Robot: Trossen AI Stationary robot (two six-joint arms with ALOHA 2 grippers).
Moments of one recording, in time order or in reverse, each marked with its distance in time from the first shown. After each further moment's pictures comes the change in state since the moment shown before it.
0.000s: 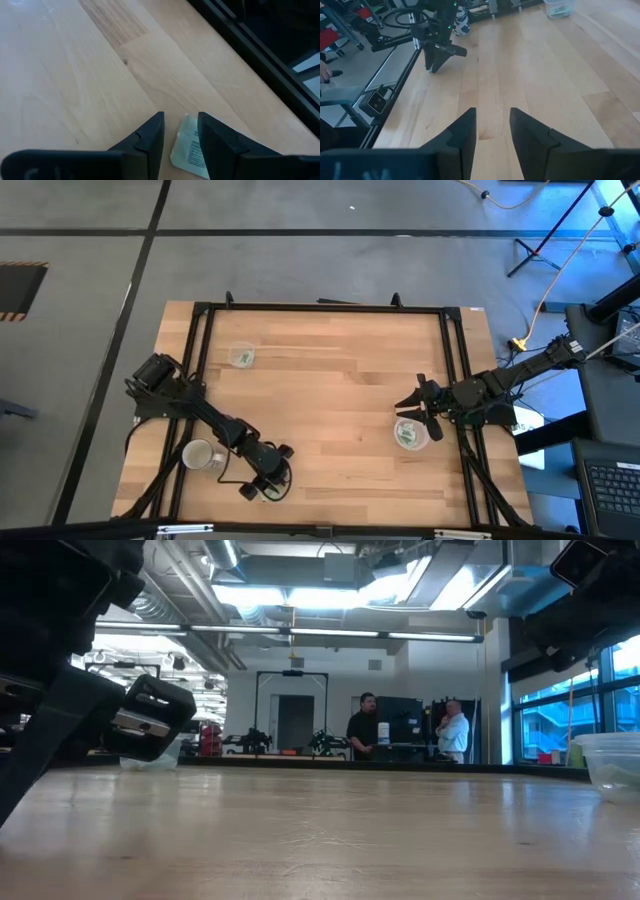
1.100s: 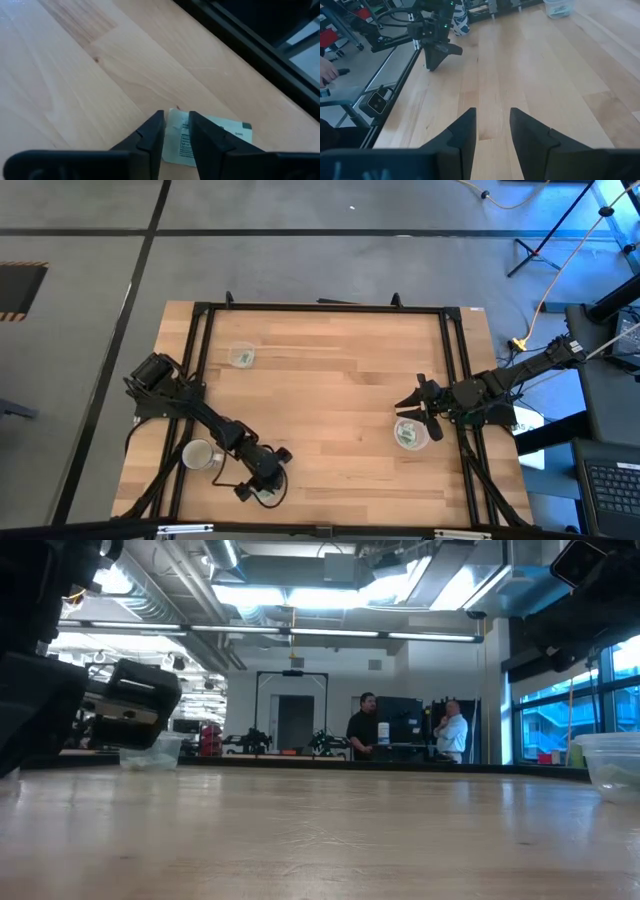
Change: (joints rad) left arm -0.014 0.003 0.003 -0.091 -0.016 0.136; right arm 0.000 0.000 0.000 0.000 0.000 0.004
